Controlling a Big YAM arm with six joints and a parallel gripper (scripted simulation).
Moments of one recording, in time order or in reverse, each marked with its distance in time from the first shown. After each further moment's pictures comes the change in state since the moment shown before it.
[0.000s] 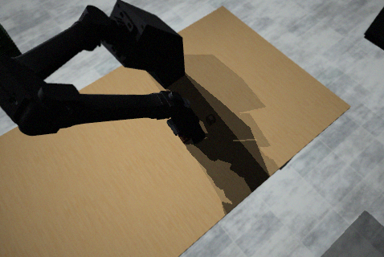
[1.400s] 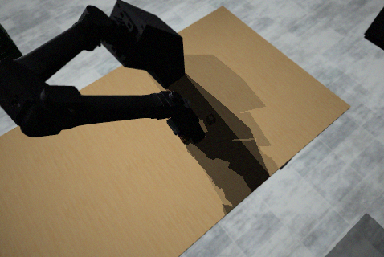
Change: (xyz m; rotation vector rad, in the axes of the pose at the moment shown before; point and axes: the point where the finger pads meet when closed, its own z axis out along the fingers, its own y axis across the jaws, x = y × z) arm 0.004 0.001 0.003 -0.001 0.008 -0.003
